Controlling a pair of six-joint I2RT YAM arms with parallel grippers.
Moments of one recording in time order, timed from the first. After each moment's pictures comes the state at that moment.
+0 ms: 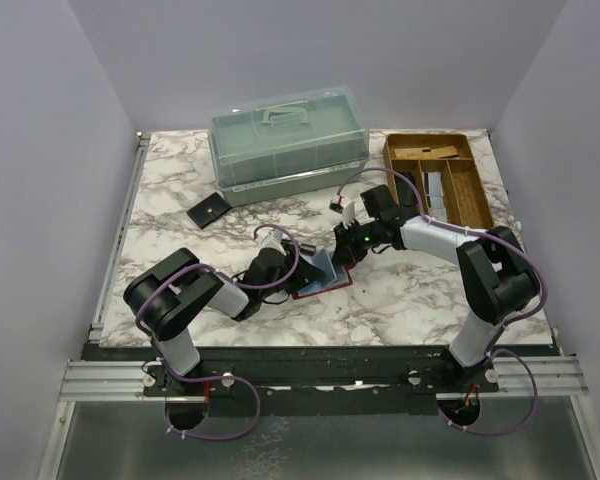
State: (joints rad) left arm -0.76 1.71 0.42 0.83 0.08 -1.13; right arm 0.48 1.75 1.01 -0.23 -0.67 -0.10
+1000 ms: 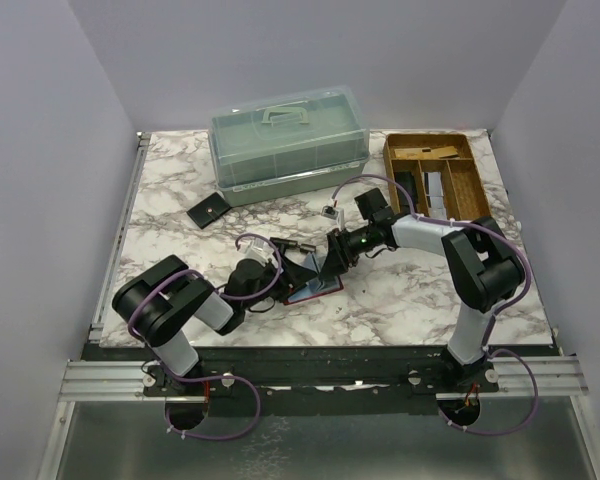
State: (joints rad) left arm -0.69 1.64 0.25 1.04 0.14 -1.25; right arm 0.49 1.85 1.04 -0.24 -1.01 -0.02
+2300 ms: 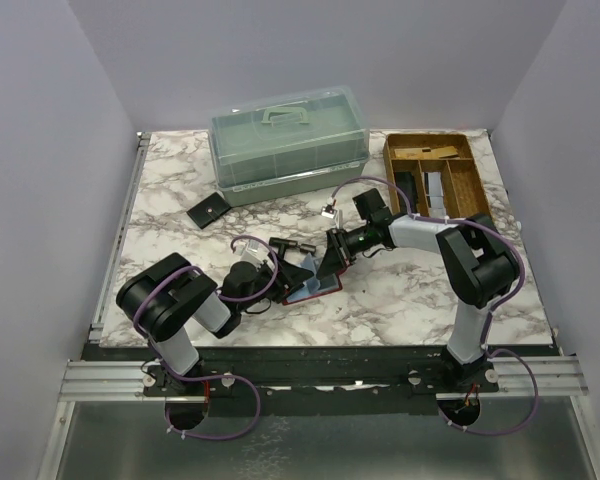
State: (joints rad) left arm -0.66 1.68 0.20 1.16 0.17 -1.28; right arm 0.49 1.89 1.05 -0.18 -1.09 0.13
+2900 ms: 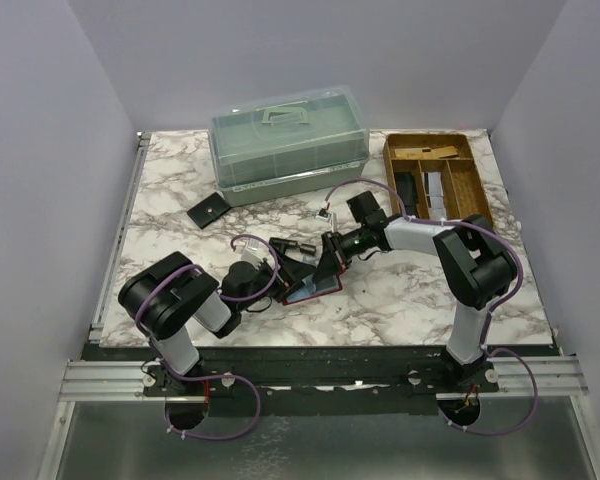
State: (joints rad) left arm -0.66 1.69 0.20 1.22 0.17 -1.30; right arm 0.53 1.89 1.05 -0.17 -1.07 0.10
